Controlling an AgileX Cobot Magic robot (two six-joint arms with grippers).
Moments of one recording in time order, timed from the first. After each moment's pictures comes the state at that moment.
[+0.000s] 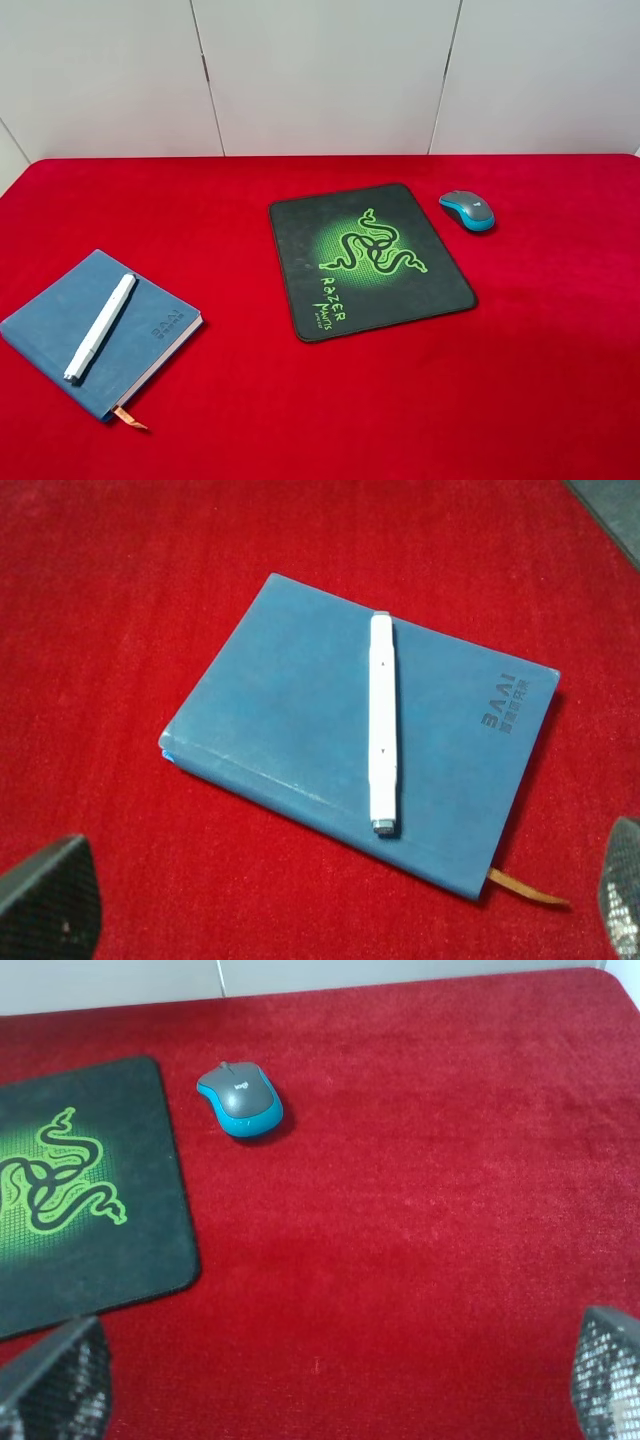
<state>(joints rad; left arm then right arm) 0.00 0.00 -0.49 -0.04 1.06 0.09 0.01 0.00 -0.49 0.00 1.02 0.11</state>
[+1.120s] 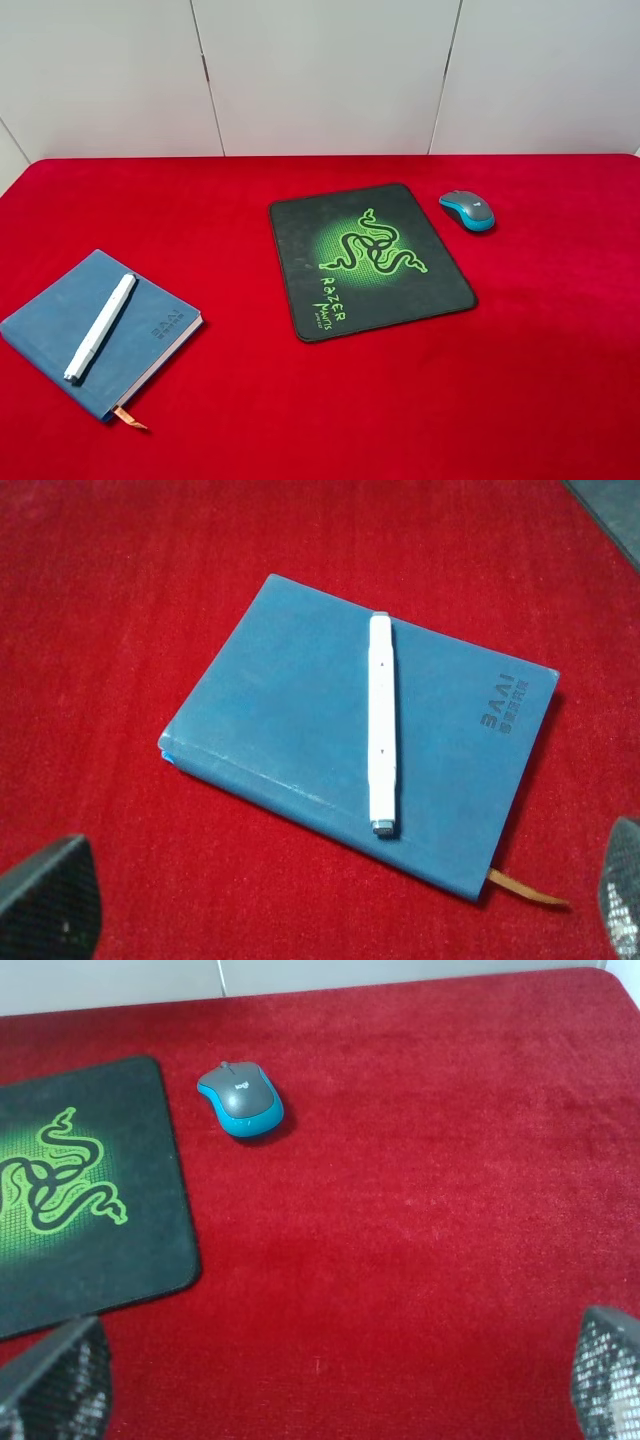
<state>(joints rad) 0.00 0.00 -0.49 -0.04 1.06 0.09 0.01 0.00 -0.49 0.00 1.02 0.11</state>
